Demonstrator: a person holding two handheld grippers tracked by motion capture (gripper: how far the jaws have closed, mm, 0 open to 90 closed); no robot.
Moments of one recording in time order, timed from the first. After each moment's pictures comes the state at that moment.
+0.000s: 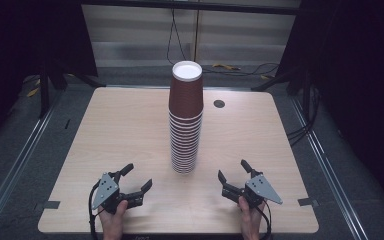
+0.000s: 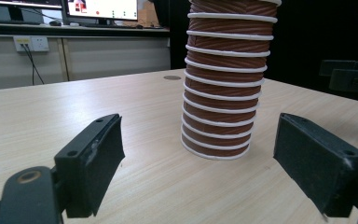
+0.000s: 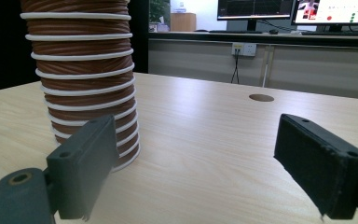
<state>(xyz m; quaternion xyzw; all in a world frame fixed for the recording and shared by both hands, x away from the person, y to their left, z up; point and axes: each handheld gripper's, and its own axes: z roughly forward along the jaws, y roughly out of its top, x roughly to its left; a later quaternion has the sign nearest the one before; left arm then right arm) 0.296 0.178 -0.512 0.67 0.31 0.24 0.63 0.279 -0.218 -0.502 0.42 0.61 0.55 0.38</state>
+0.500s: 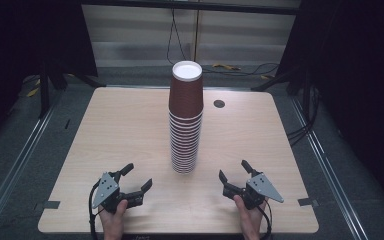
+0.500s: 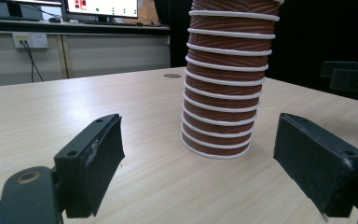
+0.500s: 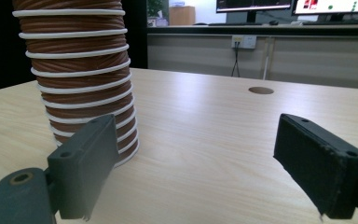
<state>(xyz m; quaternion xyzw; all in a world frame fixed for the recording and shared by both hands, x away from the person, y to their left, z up) 0.297 0.178 -0.512 0.67 0.32 0.24 0.63 0.281 -0.221 -0.501 0.43 0.62 0.54 0.37</state>
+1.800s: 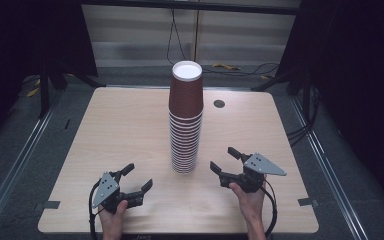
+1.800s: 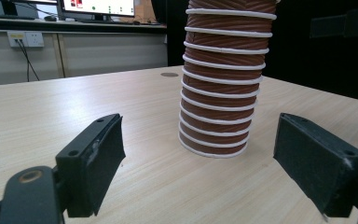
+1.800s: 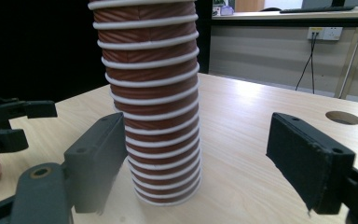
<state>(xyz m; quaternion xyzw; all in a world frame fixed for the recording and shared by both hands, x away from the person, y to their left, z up) 0.298 0.178 -0.511 0.67 0.31 0.24 0.63 0.304 -0.209 -0.438 0.36 0.68 0.58 0.26</state>
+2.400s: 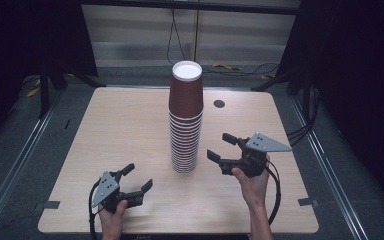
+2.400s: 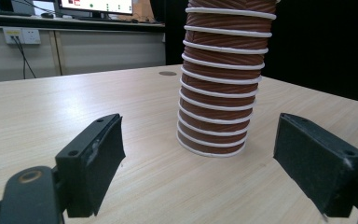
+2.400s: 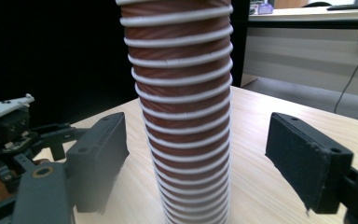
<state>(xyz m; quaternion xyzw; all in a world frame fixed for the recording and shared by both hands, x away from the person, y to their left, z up) 0.299 0.178 -0.512 0.67 0.32 0.23 0.63 0.323 -0.204 -0.377 0.32 0.71 0.60 0.20</state>
